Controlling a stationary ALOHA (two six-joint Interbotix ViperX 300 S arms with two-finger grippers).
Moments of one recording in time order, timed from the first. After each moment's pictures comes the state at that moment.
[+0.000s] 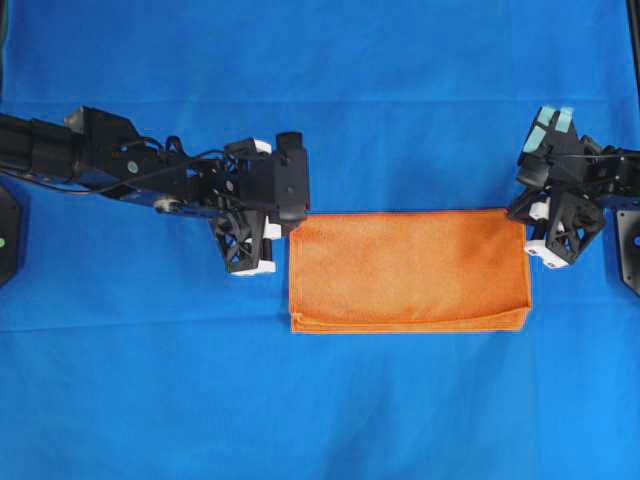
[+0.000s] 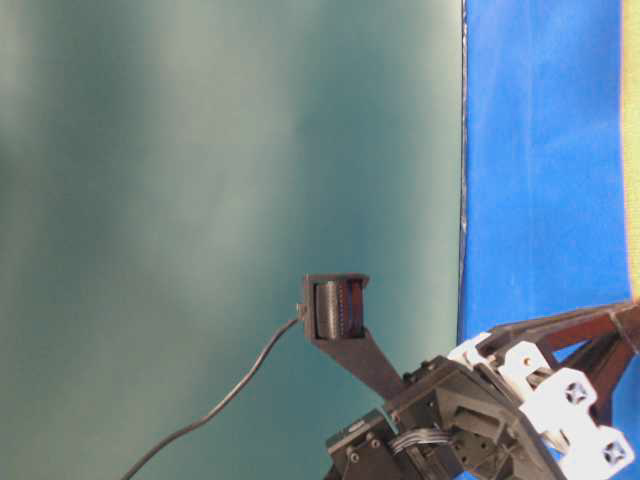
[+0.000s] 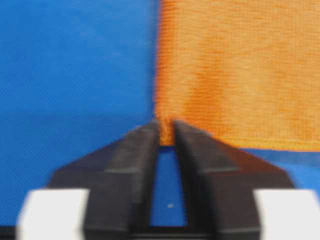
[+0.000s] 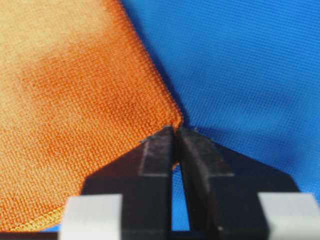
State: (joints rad) left arm 0.08 0.23 0.61 -0.03 0.12 0.08; right arm -0.24 -0.35 1.25 0.20 0.17 0.05
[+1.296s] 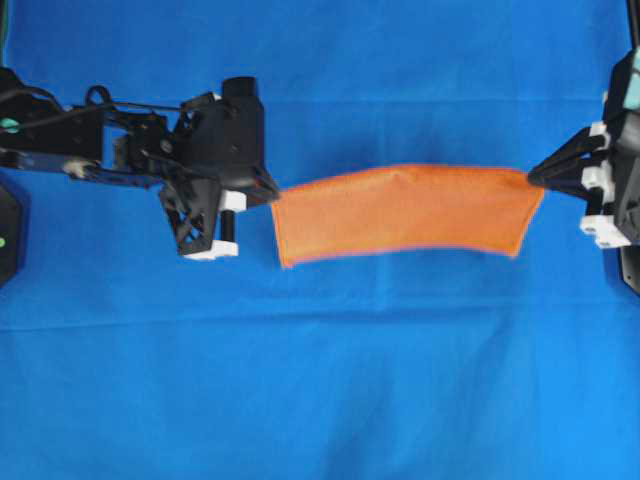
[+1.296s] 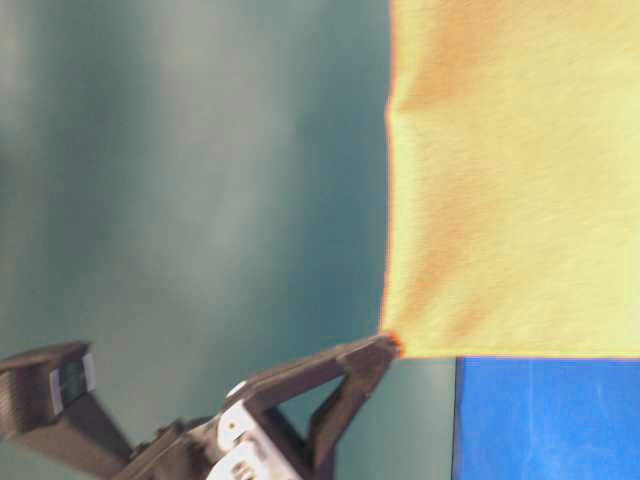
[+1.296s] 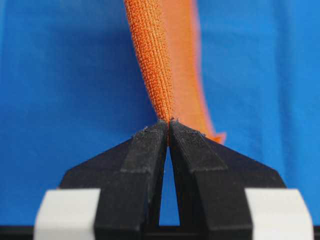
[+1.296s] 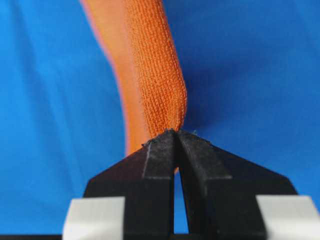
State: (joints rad) left arm 0.07 -0.19 0.60 -0.03 0.39 0.10; right arm -0.24 -0.87 1.07 0.11 0.54 0.06
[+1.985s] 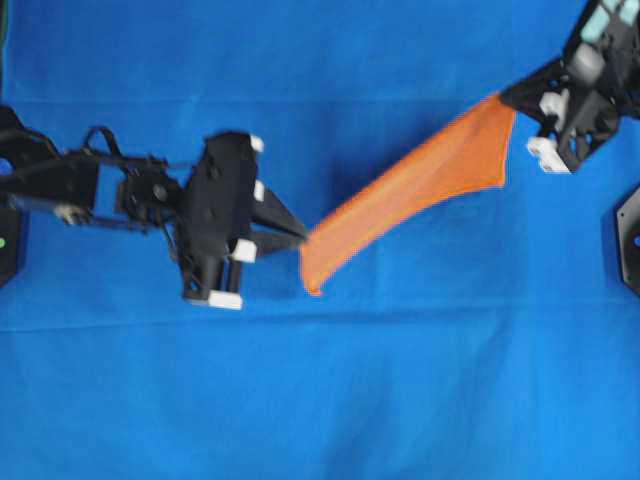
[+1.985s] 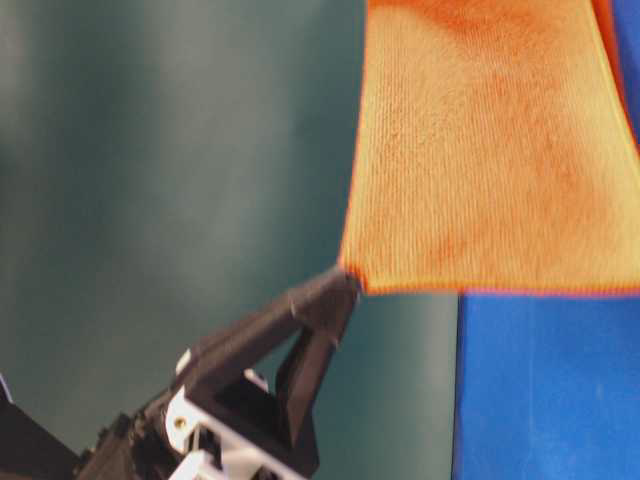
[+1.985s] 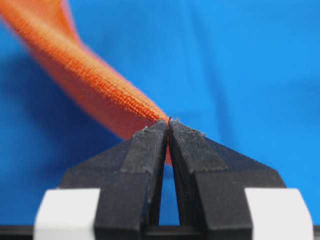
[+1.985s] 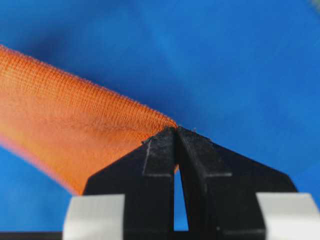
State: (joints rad) left arm -0.07 -0.14 0.59 -0.03 0.12 0.16; right arm -0.51 -0.59 1.01 -0.05 0.24 0.06
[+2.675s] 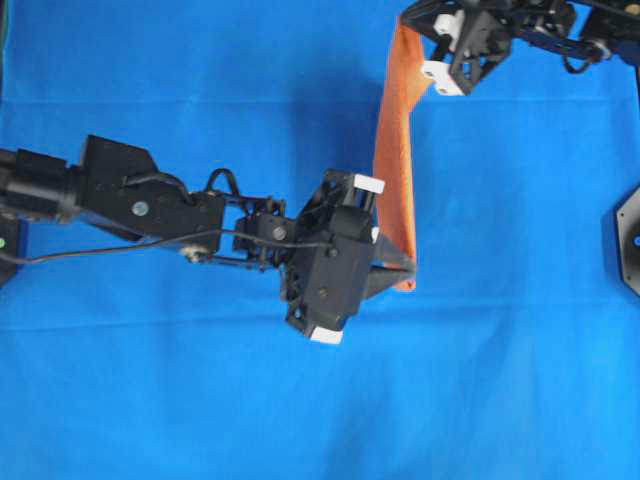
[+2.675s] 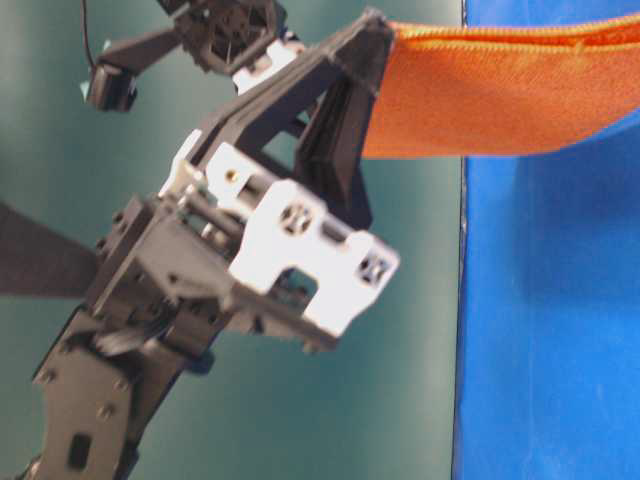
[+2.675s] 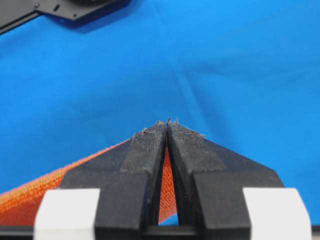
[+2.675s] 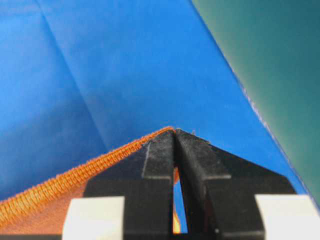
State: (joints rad) left arm -0.12 0.17 0.29 -0.02 0.04 0.38; right arm -0.56 -0.18 0.66 -0.14 0.08 0.05
